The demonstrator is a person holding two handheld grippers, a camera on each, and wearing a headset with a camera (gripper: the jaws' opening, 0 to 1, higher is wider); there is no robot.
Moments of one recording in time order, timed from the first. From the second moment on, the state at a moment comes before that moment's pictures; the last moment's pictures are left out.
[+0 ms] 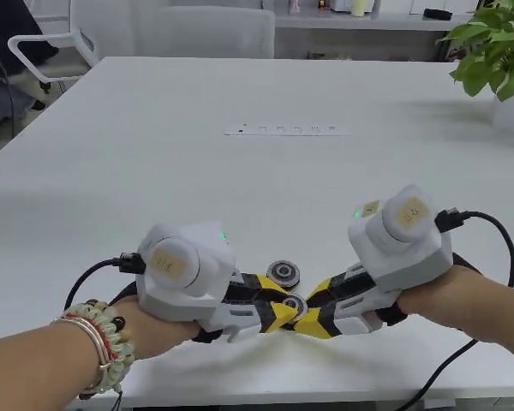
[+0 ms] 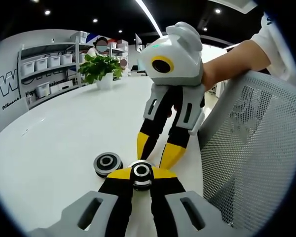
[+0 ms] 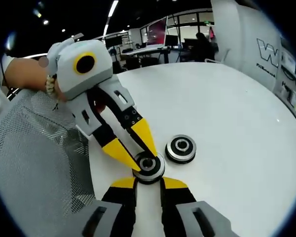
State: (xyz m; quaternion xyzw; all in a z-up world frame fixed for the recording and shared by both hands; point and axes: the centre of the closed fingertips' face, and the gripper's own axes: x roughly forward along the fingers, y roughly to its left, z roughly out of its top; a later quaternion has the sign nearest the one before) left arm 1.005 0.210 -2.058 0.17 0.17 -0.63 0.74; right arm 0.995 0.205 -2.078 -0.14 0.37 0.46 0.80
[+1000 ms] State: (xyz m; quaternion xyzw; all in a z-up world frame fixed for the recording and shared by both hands) left arm 1.006 0.211 -2.059 0.17 0.17 -0.62 0.74; right arm 0.999 0.217 -2.077 -0.16 0.34 0.46 0.80
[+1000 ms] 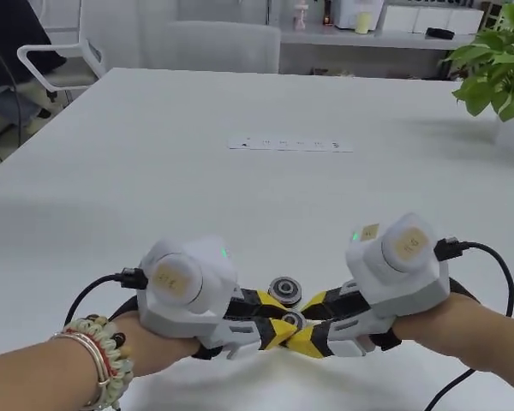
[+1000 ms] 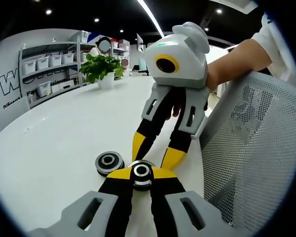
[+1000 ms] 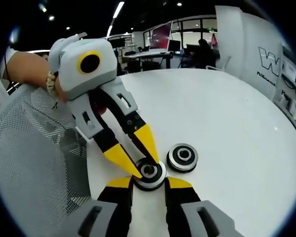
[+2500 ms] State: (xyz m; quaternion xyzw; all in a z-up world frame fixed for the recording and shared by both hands) left arm 1.007 0.215 -2.059 0.15 0.18 -0.62 0.75; right arm 0.993 0.208 -2.081 -0.17 0.35 0.48 0.79
